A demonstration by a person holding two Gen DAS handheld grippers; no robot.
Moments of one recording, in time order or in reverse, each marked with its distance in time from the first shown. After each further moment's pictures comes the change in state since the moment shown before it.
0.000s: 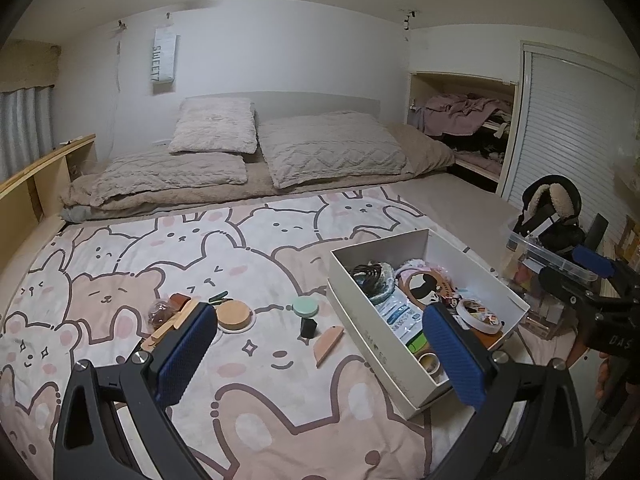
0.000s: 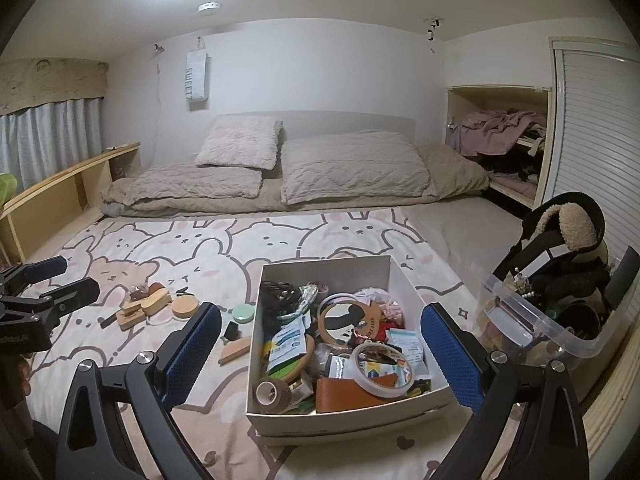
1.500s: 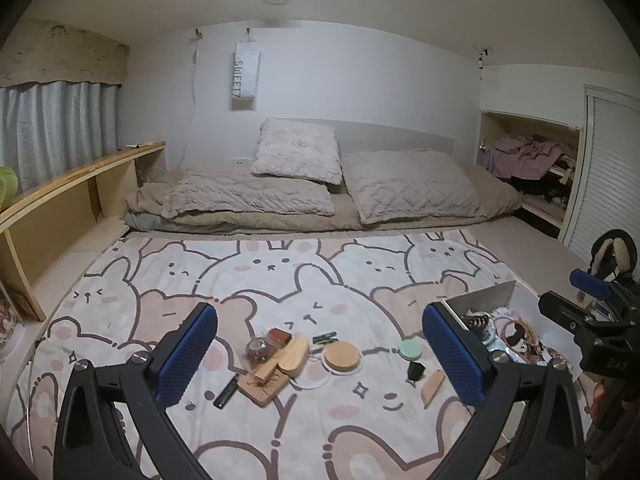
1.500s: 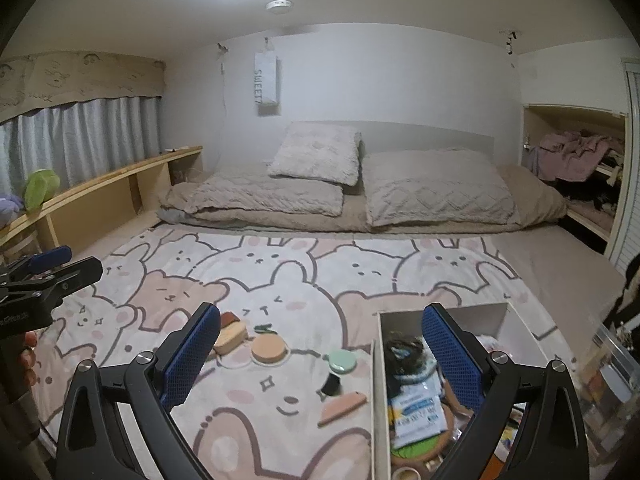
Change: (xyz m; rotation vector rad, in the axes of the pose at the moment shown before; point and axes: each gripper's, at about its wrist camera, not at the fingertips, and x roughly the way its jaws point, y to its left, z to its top) left arm -0.011 0.144 0.028 -0.094 -0.112 0.193; right arm 0.064 0.121 0.047 -0.053 -0.047 0.217
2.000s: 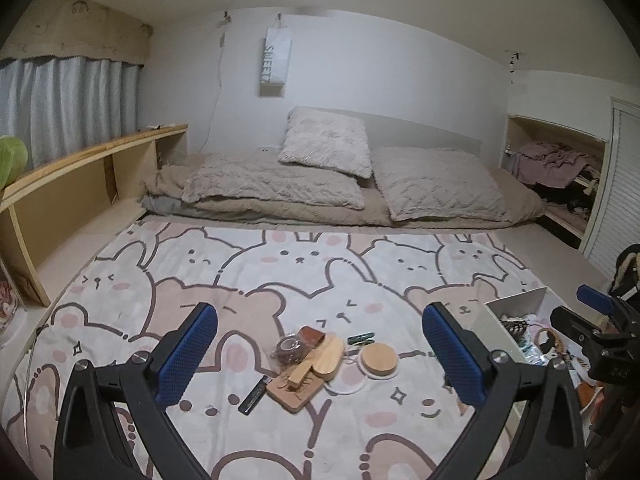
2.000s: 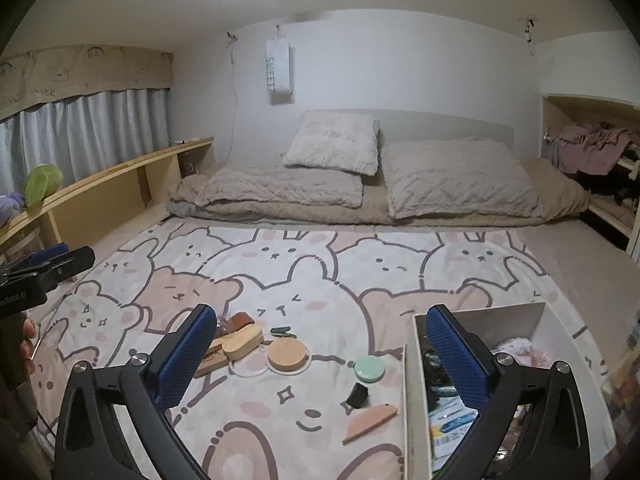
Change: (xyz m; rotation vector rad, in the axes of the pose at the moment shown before) left arm 0.036 0.053 -0.015 -0.059 0.026 0.058; right arm 0.051 0.018 -0.009 0.002 0.042 0.051
